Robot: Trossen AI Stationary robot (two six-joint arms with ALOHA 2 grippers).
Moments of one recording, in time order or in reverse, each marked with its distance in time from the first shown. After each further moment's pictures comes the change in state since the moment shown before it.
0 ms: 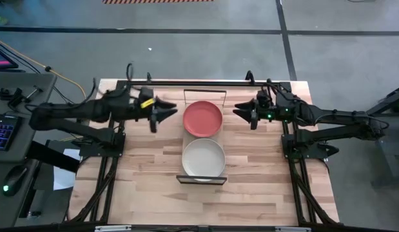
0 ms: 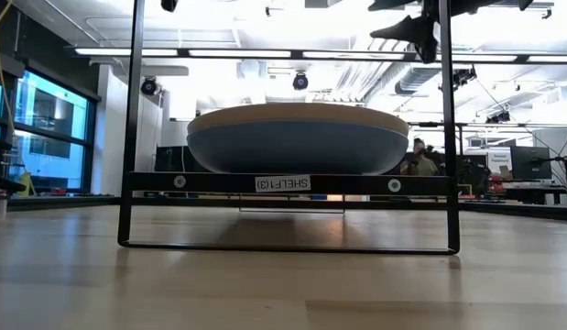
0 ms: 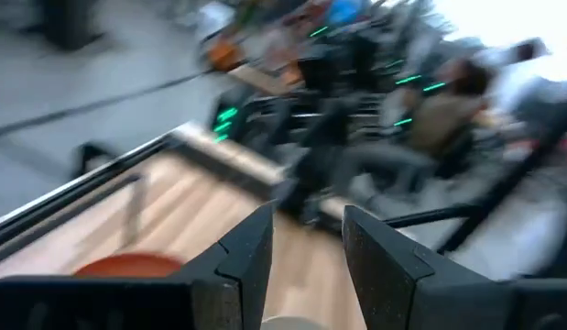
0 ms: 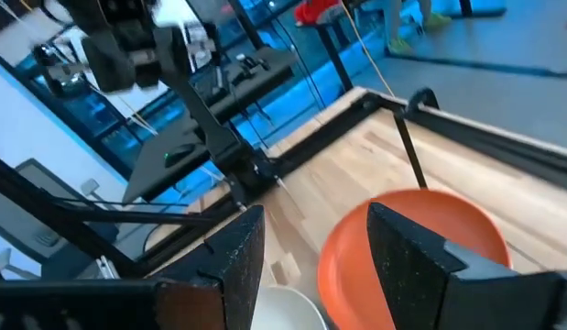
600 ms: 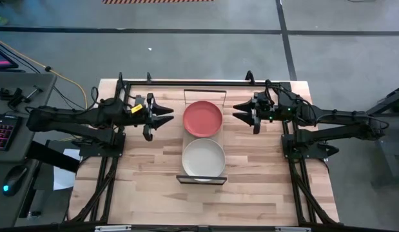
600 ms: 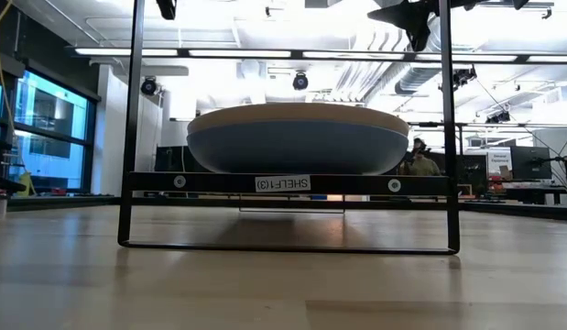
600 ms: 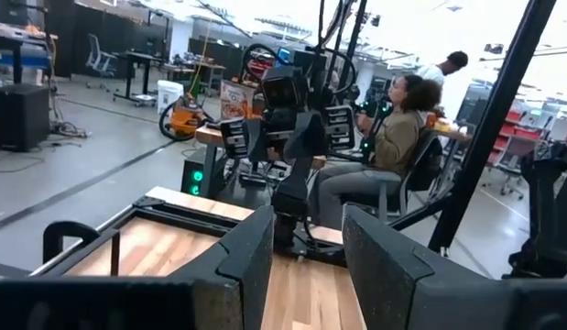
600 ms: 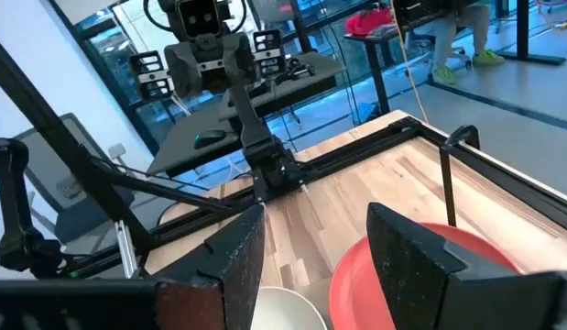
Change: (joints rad) left arm -0.009 -0.108 -0.276 0.364 0.075 0.210; right arm 0.001 0.000 0.000 0.071 -0.110 -0.184
